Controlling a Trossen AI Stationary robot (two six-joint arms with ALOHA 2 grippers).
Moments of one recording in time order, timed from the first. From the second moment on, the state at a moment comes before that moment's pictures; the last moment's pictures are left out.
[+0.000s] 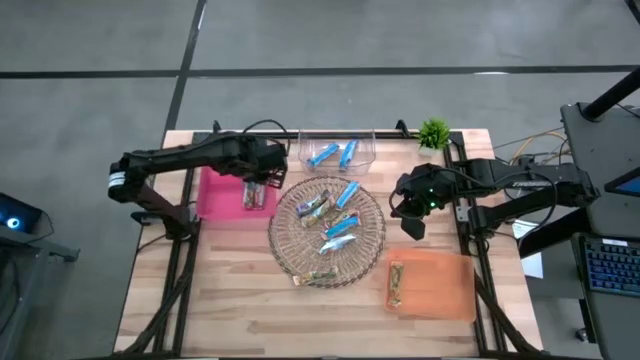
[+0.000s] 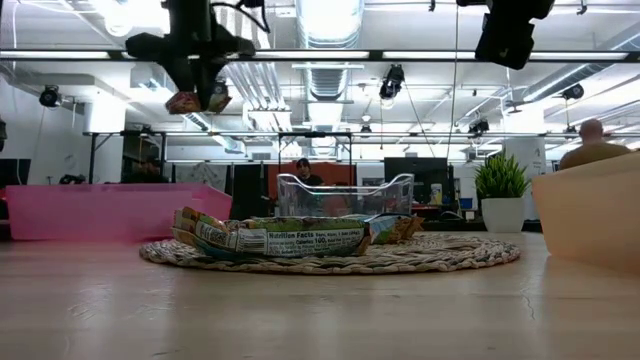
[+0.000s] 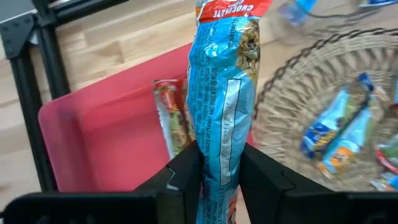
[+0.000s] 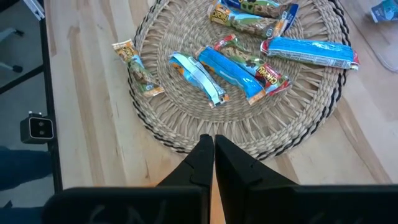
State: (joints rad) left arm 0.22 1.47 1.48 -1.41 -0.38 -1.05; right arm 0.01 1.08 1.08 -0.90 -0.08 0.47
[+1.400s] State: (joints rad) left arm 0.58 1.33 0.92 -1.05 -0.13 -0.89; right arm 0.01 1.08 1.08 -0.88 -0.05 0.52
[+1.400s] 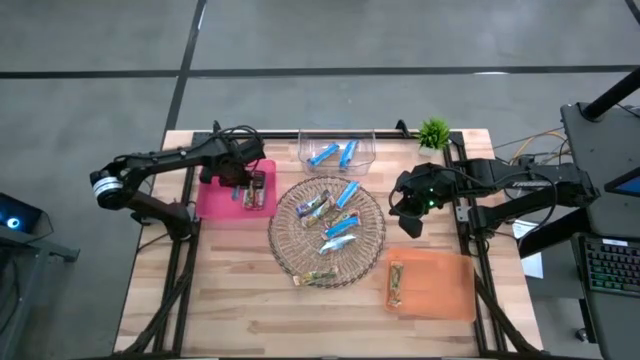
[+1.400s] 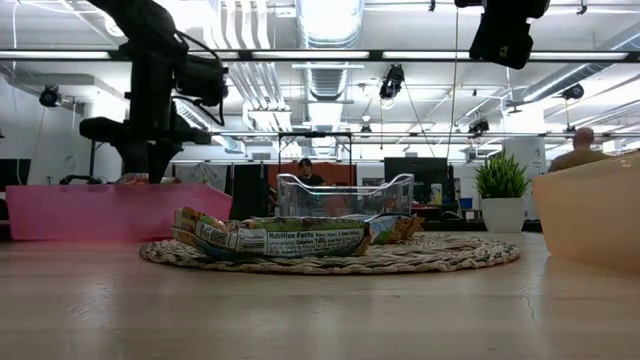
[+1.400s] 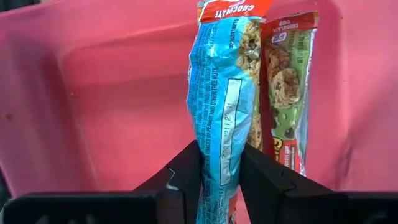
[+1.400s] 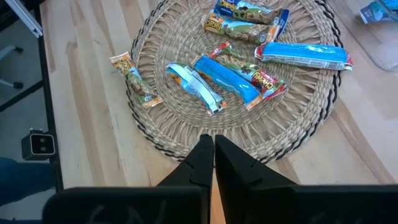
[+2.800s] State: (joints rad) left arm 0.60 1.34 0.86 -1.00 -0.07 -0.89; right arm 0.01 1.08 1.08 -0.88 -0.05 0.52
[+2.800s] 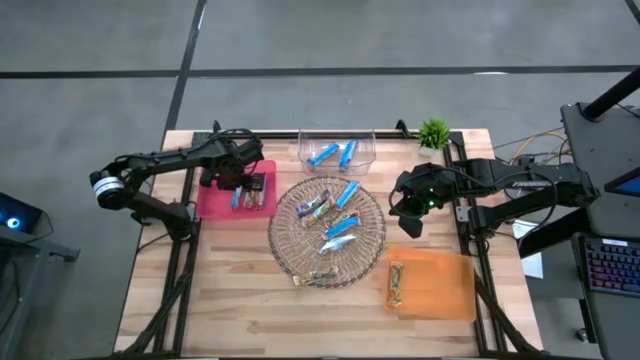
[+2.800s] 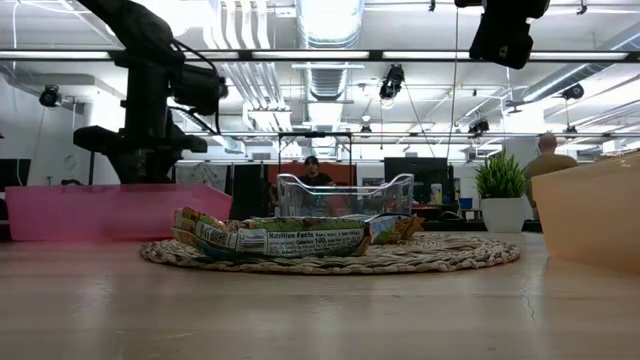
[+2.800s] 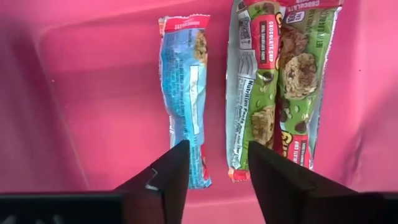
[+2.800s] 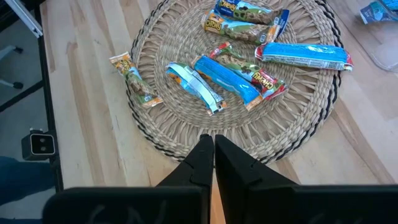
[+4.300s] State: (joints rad) left arm 0.59 1.34 0.97 -1.02 -0.03 -0.83; right arm 0.01 1.08 1.08 -0.88 -0.05 0.52
